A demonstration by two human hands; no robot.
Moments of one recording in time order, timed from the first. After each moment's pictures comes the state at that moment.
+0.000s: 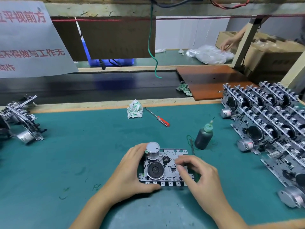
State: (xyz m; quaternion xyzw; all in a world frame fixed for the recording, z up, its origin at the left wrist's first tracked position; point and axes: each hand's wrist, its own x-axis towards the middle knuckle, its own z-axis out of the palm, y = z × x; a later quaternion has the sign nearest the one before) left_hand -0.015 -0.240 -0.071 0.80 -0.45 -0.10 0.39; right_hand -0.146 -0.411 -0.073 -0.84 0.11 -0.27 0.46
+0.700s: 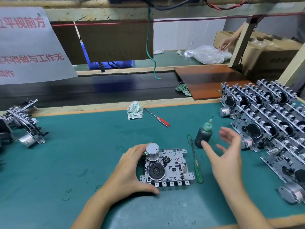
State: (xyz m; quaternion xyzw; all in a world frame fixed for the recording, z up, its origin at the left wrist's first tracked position) left_hand -0.010 -0.234 -0.071 0.80 -0.46 -0.10 0.37; right_hand -0.133 -0.449 -0.057 -0.72 0.28 -0.42 0.48
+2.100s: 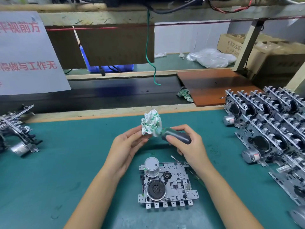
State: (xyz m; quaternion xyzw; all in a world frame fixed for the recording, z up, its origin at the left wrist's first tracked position) left_hand 0.045 -0.293 -0.047 0.51 -0.09 -0.27 0.81; right_hand -0.058 -0.449 -0.042 -0.72 0.14 -0.22 0.64
